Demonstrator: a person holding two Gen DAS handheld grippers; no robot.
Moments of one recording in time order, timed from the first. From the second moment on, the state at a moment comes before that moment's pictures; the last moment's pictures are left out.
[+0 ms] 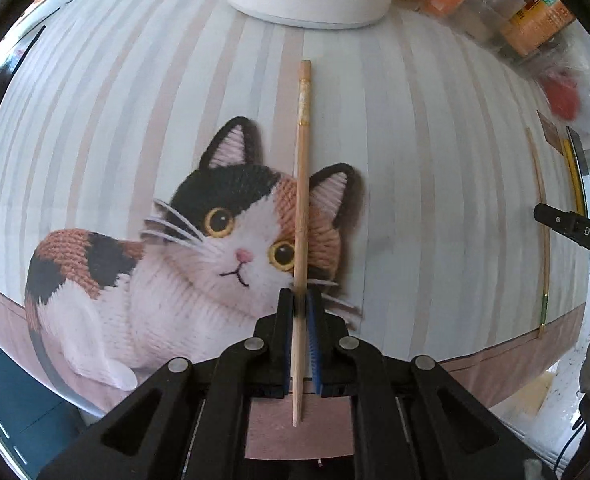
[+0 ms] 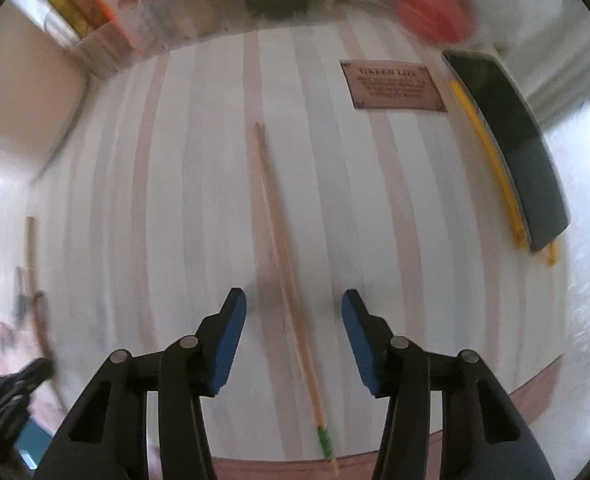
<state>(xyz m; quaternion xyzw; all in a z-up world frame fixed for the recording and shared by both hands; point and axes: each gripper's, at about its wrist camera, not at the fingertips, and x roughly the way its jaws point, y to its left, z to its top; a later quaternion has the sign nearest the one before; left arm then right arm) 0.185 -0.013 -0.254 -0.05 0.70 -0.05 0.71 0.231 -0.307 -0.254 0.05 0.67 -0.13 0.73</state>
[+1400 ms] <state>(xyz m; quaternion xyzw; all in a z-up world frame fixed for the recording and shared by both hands) 0.268 -0.017 -0.259 0.01 0.66 -0.05 0.75 0.248 -0.249 -0.262 0.04 0.71 -0.09 0.70</state>
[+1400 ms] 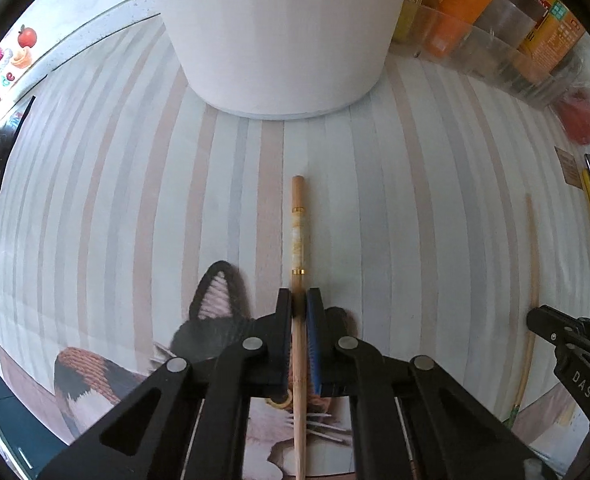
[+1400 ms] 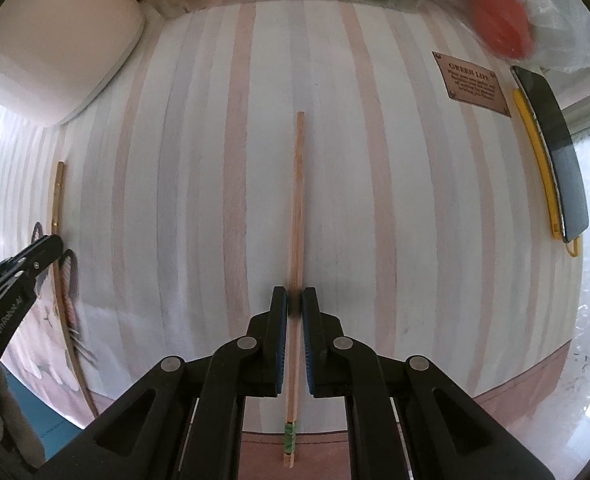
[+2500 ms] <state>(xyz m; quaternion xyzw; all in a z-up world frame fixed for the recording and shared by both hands) 0.274 -0.037 -0.253 0.03 0.69 -0.06 0.72 0.262 -0.165 -0.268 0.00 0.72 -0.05 0.69</state>
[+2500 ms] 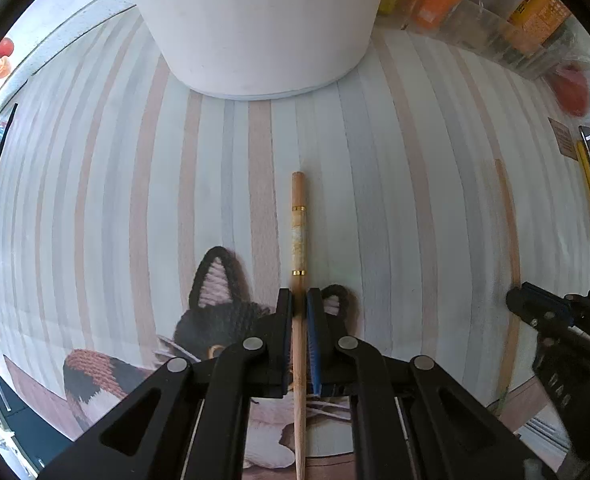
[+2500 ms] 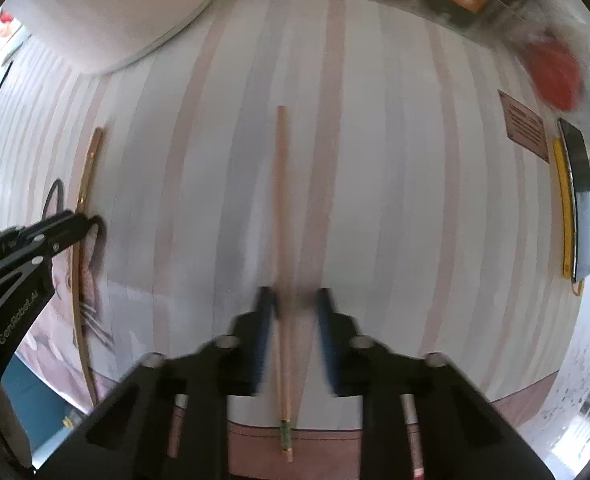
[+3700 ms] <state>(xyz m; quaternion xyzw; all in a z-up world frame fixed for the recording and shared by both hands) 0.244 0.054 -0.031 -0.07 0.49 -0.06 0.87 0.253 -0.178 -0.073 0.10 0.50 0.05 0.86</state>
